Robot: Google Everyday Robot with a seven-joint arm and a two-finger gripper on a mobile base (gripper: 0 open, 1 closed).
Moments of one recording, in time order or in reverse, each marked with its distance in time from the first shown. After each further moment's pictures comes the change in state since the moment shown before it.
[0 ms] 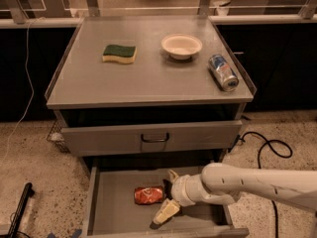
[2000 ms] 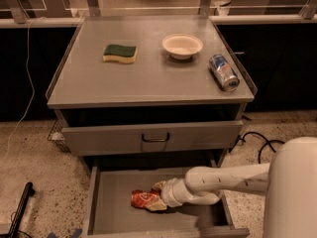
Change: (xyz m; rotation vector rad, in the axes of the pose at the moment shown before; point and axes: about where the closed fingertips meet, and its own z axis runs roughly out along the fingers) arm 0.025 -0.015 0.079 0.004 0.051 0.013
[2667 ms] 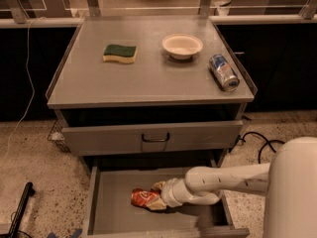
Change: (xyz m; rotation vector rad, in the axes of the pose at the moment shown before) arm 0.000 0.000 0.000 0.000 0.000 0.000
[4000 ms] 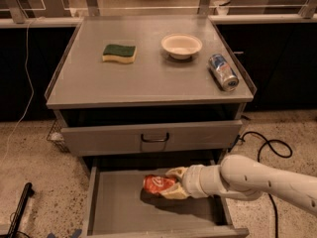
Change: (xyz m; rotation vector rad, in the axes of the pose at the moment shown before) arm -0.055 0.003 -0.154 0.086 -0.116 -0.082
